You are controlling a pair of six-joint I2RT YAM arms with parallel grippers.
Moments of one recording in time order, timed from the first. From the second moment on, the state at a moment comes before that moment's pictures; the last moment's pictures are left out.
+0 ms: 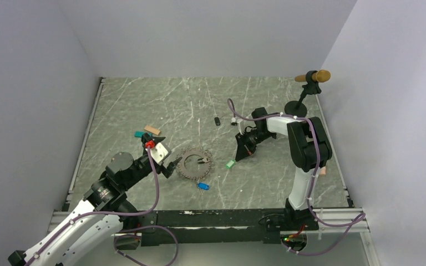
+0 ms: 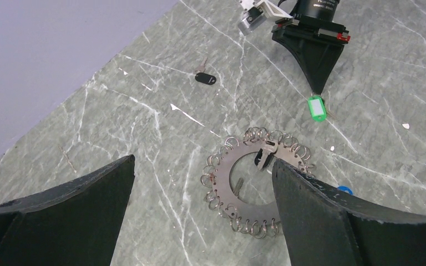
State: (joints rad) left arm -0.70 0.45 0.51 -0.18 0.05 0.27; right arm 0.27 1.93 1.11 -0.68 -0.85 -0.55
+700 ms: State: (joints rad) left arm -0.69 0.45 0.51 -0.18 0.06 0.27; right arm 0.27 1.93 1.11 -0.64 -0.85 -0.49
